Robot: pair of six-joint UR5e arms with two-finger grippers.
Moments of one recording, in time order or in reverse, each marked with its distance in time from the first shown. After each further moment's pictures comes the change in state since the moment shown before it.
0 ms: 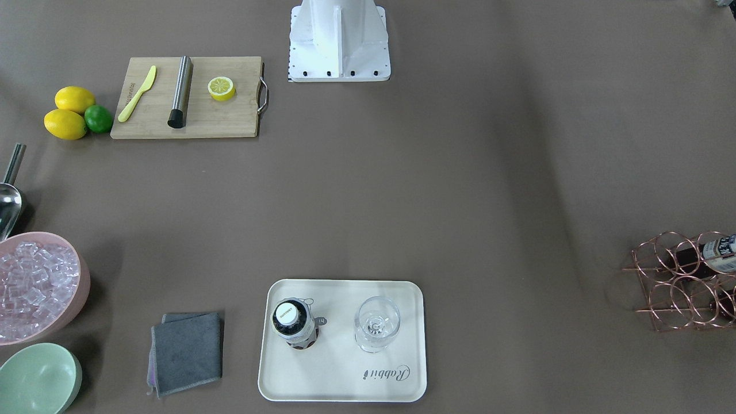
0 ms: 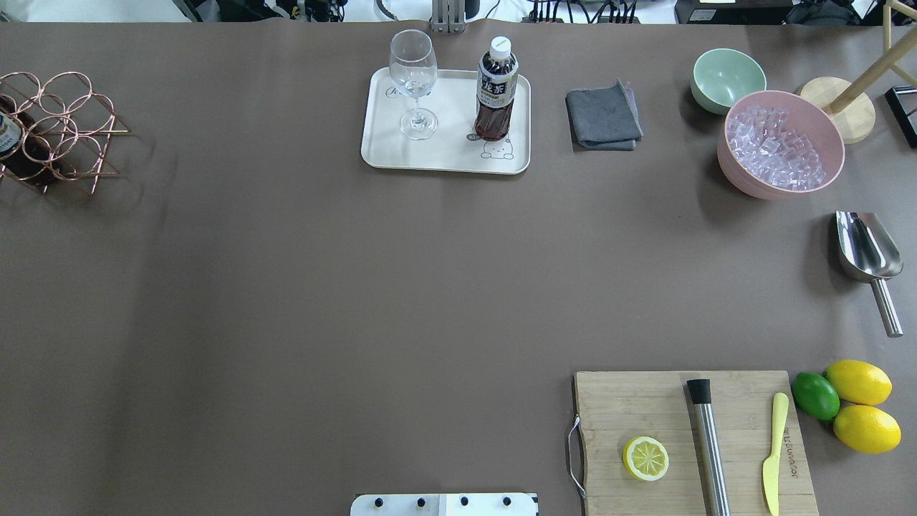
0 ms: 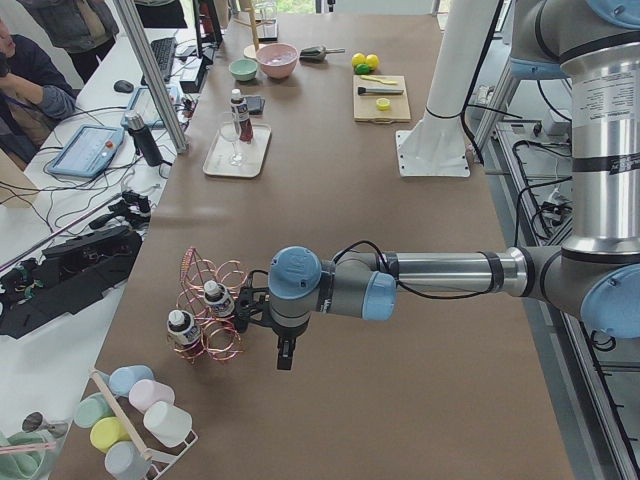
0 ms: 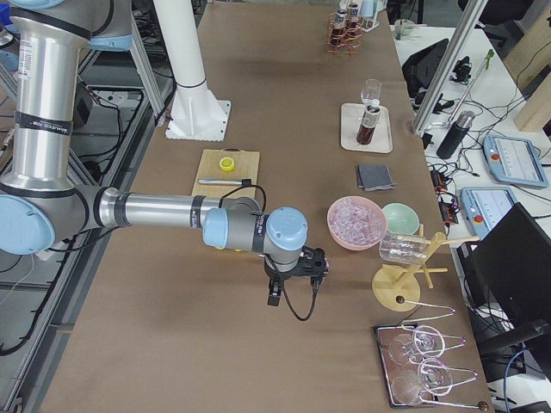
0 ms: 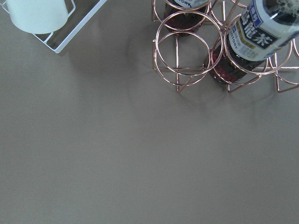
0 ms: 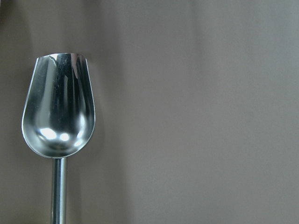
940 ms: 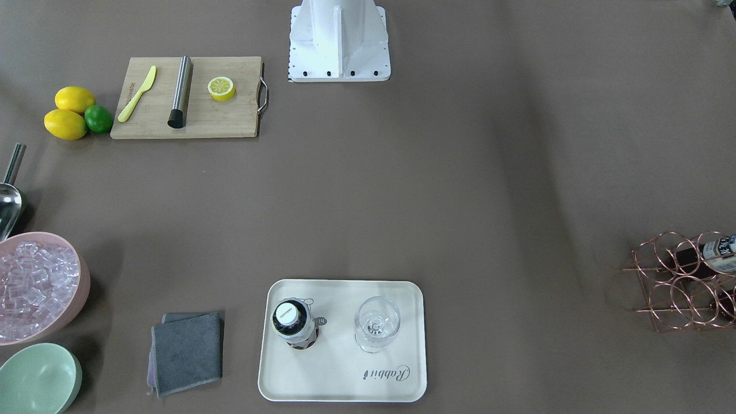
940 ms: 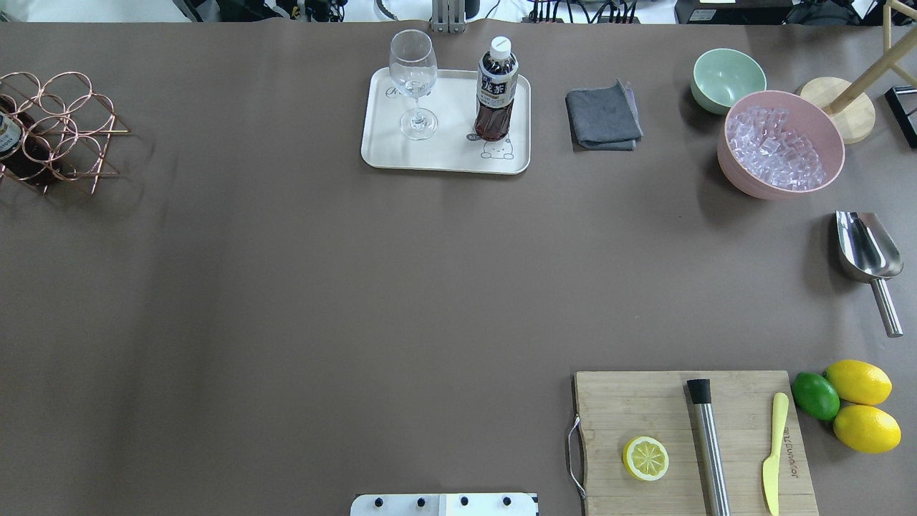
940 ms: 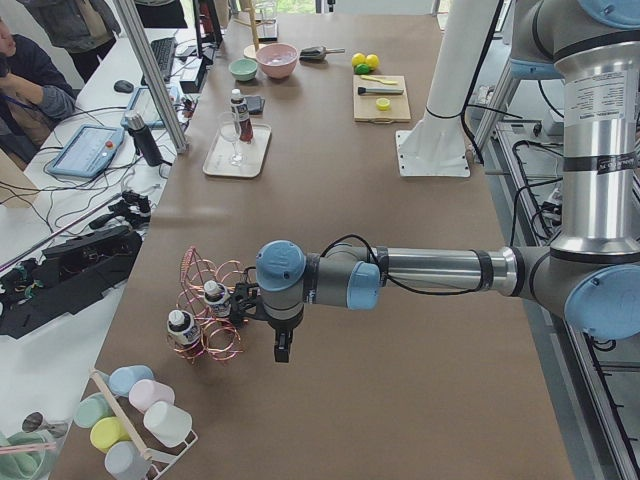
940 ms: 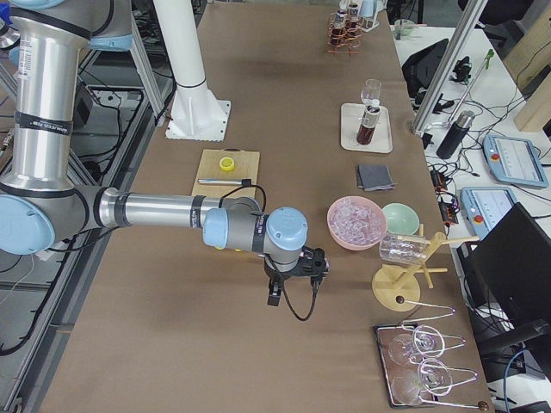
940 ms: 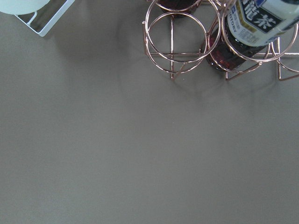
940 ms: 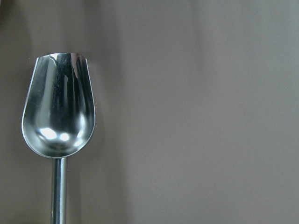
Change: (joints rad) left arm 0.050 -0.039 0.006 0.086 0.002 -0.001; right arm -0.001 0.000 0.000 0.000 0.000 0.000
